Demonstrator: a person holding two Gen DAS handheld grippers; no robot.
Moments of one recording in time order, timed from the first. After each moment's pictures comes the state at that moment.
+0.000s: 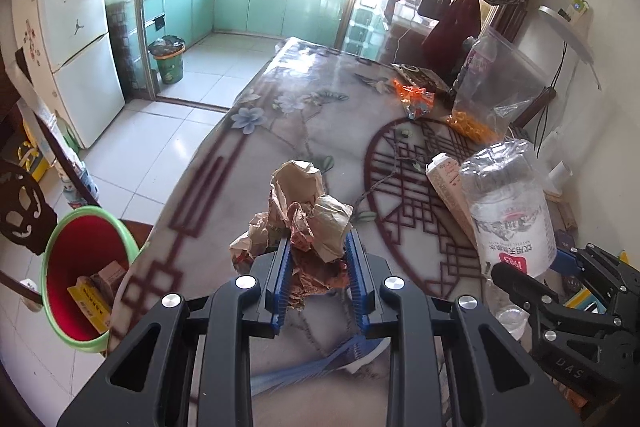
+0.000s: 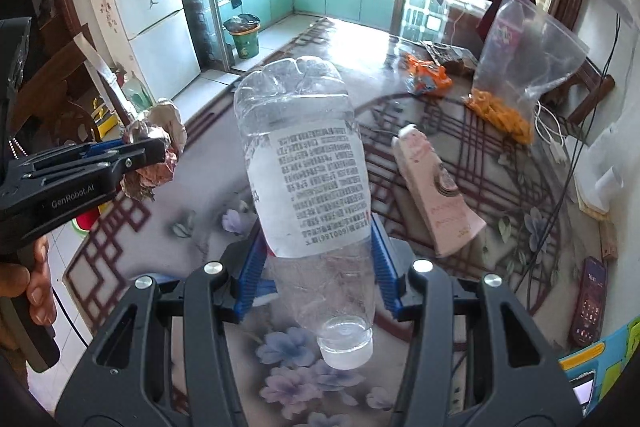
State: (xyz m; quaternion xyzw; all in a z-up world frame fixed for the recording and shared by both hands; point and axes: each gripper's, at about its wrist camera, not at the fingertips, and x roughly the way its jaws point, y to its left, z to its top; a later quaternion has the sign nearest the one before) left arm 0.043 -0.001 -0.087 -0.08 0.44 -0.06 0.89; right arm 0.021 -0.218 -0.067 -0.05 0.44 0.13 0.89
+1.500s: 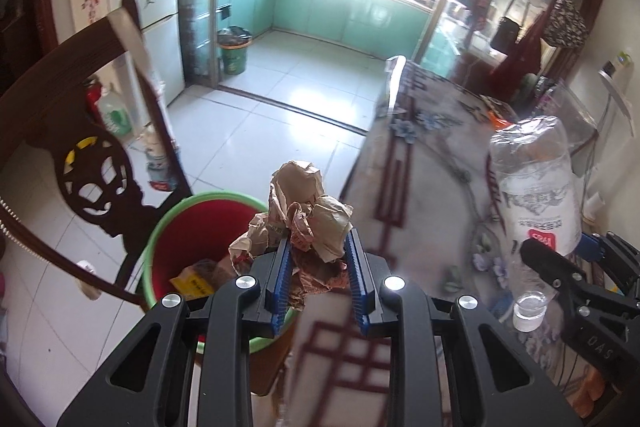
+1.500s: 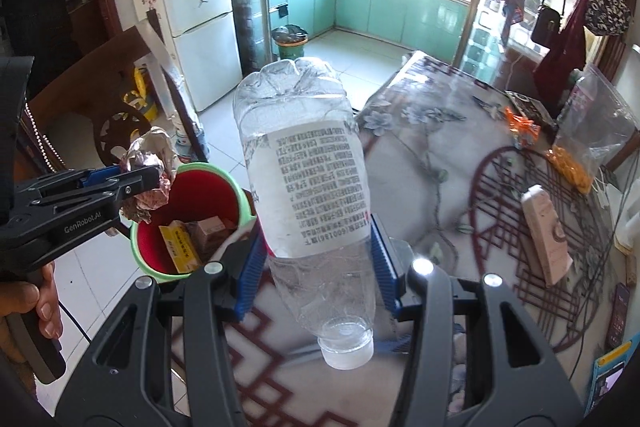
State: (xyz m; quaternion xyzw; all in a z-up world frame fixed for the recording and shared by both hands) left arm -0.002 0.229 -0.092 -0.11 0.43 0.02 0.89; right arm 0.001 -0.005 -0.046 -0.07 0.41 0.18 0.89
